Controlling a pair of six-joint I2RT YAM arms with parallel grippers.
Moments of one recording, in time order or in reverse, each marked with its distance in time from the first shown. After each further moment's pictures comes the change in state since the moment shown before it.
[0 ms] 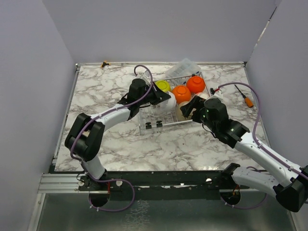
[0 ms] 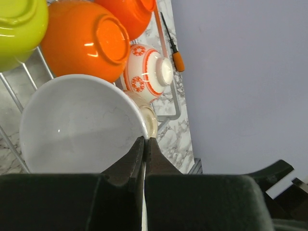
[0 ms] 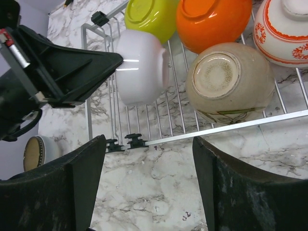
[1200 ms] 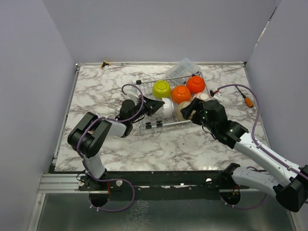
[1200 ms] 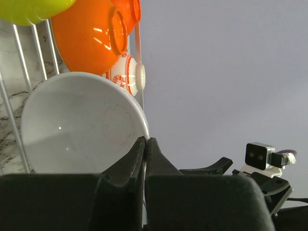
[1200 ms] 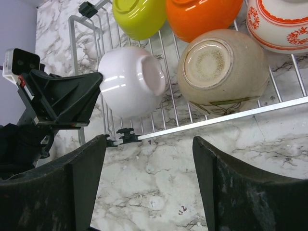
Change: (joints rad) left arm 0.027 0.093 -0.390 0.711 -0.042 -0.410; right arm 0.000 0.000 -0.026 -0.020 -0.001 0.027
